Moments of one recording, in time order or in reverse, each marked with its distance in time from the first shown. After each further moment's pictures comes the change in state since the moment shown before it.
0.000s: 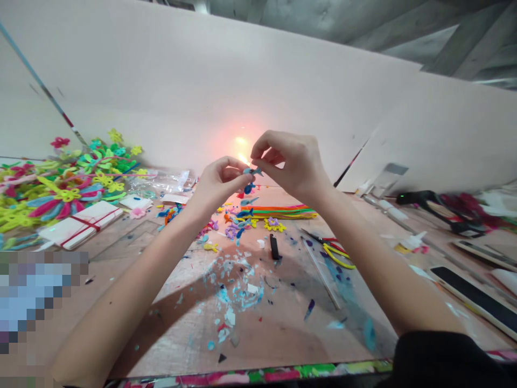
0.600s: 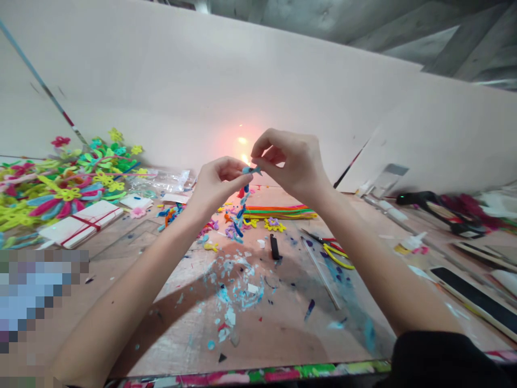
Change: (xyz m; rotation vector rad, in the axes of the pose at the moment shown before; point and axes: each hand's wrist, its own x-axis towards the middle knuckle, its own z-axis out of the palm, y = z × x) left_hand 0.000 0.002 0.000 0.026 0.064 0.041; right_hand 0.002 -0.002 0.002 0.026 0.019 0.009
